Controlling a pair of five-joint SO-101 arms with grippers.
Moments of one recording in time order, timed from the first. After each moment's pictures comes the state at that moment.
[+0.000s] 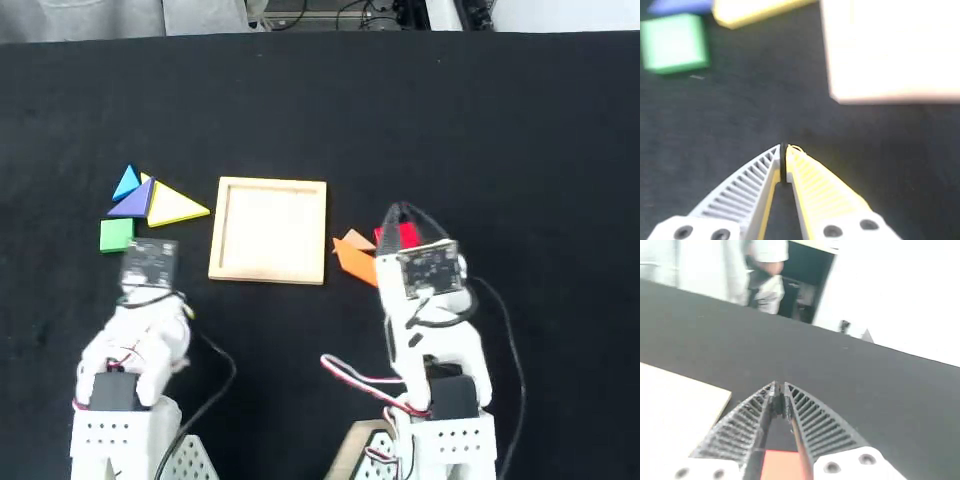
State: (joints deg) left arm -5.8 -95.0 96.7 57.6 -5.3; right arm -4.3 -103.5 96.7 26.7 14.8
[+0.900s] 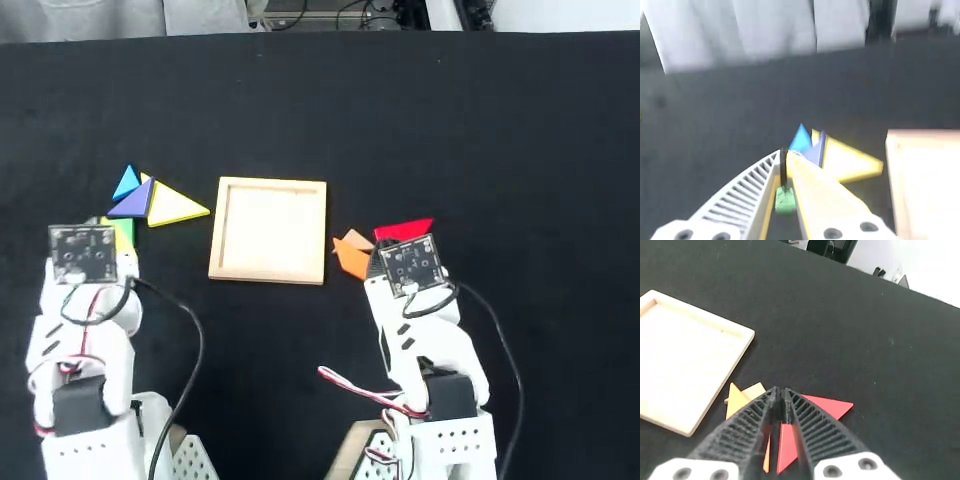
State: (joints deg) left arm -16.4 -94.2 76.4 45.4 -13.5; right arm -5.3 -103.5 96.7 42.4 14.9
